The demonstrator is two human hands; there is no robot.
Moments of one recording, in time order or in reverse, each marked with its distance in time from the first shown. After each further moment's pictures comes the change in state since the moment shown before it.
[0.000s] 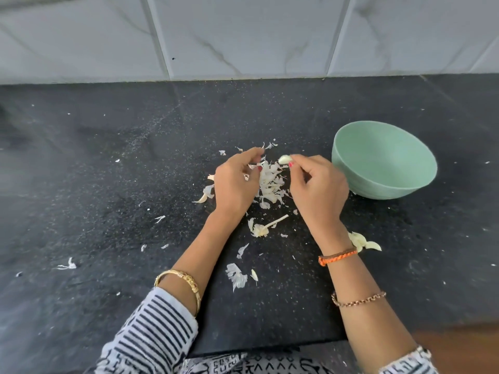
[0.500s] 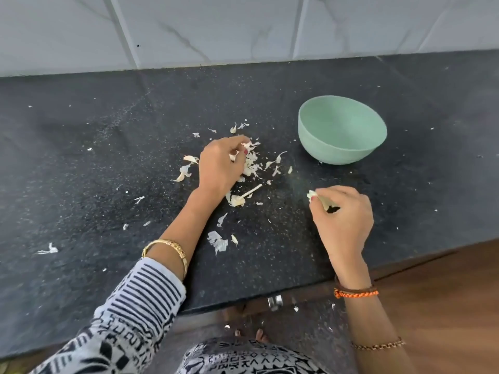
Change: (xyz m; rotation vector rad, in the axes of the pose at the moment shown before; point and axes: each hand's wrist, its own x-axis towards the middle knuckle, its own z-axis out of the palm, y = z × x) left_hand -0.012 0.004 0.006 0.091 -0.083 0.160; right_hand -0.082 0.031 -0.075 -0.156 0.036 0.364
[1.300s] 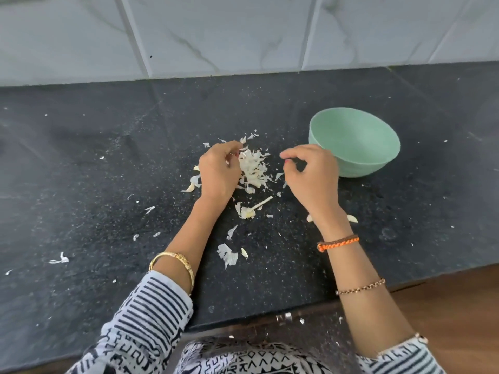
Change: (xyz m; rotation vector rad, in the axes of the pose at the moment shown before) left_hand 0.010 -0.009 -0.009 -0.030 0.103 -0.148; right_hand 0.059 -0.063 0.039 0.157 -0.243 -0.217
